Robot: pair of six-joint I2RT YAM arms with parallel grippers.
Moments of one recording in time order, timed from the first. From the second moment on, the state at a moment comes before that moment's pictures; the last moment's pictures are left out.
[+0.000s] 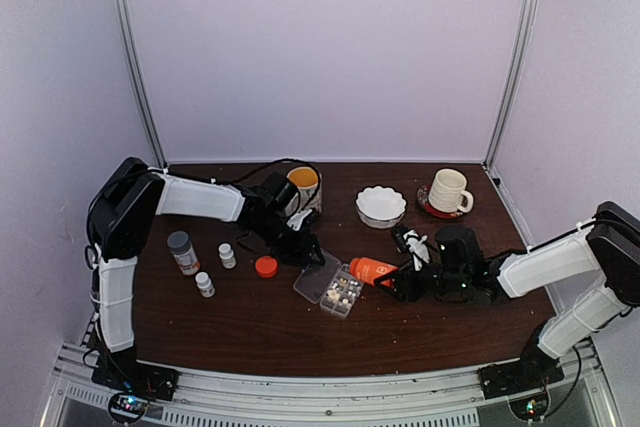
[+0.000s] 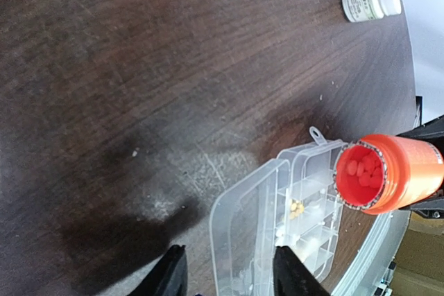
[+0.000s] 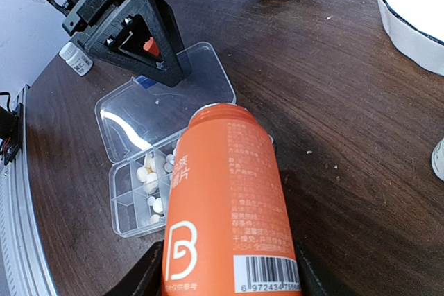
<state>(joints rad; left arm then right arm) -0.71 2.09 1.40 -0.38 0.55 -0.42 0.73 1.45 0.43 0.47 -0.26 0.27</state>
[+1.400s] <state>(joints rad) -0.70 2.10 1.42 -0.38 0.60 -0.42 0.73 1.38 0.45 0.38 -0.24 0.27</state>
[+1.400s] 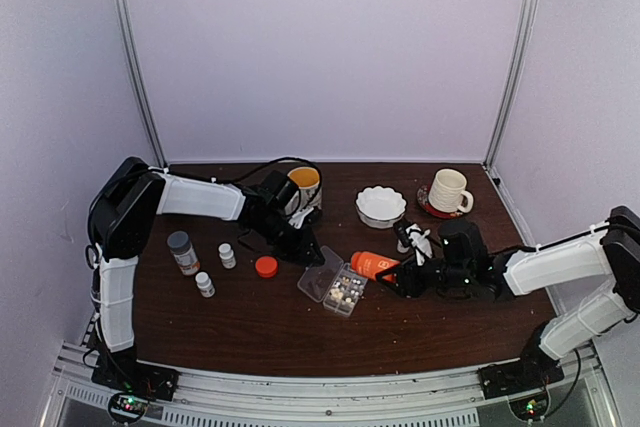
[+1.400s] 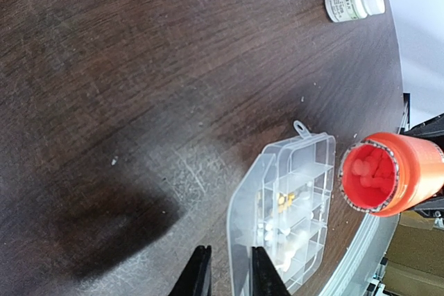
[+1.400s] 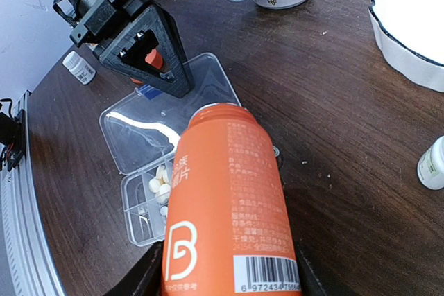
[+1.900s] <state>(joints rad) -0.70 2.10 1.42 -0.39 0.61 -0.41 0.73 1.37 0.47 0.34 -0.22 0.27</state>
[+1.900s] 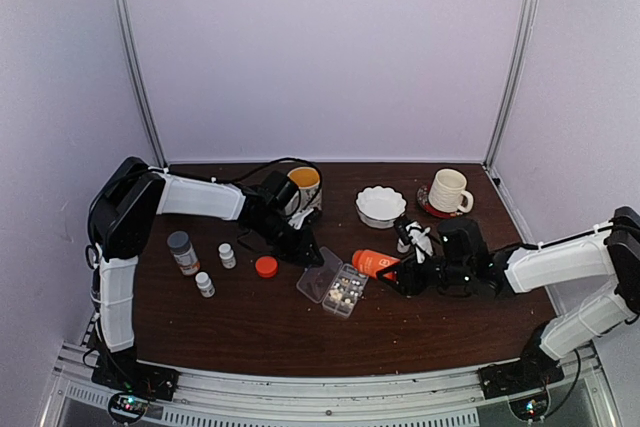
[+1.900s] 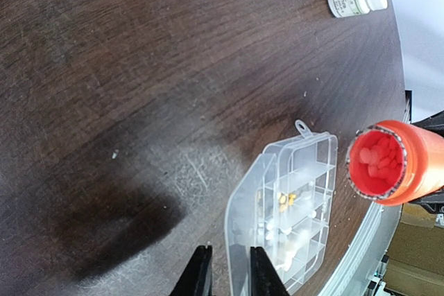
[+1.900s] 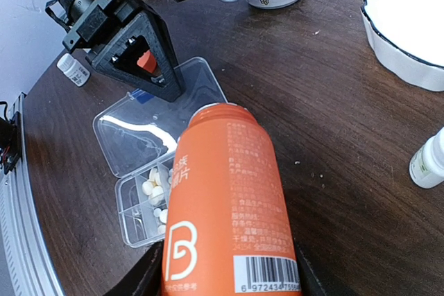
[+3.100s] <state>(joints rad) -0.70 2.10 1.42 -0.40 0.61 -0.41 0.73 1.39 0.53 0.23 -0.22 0.26</state>
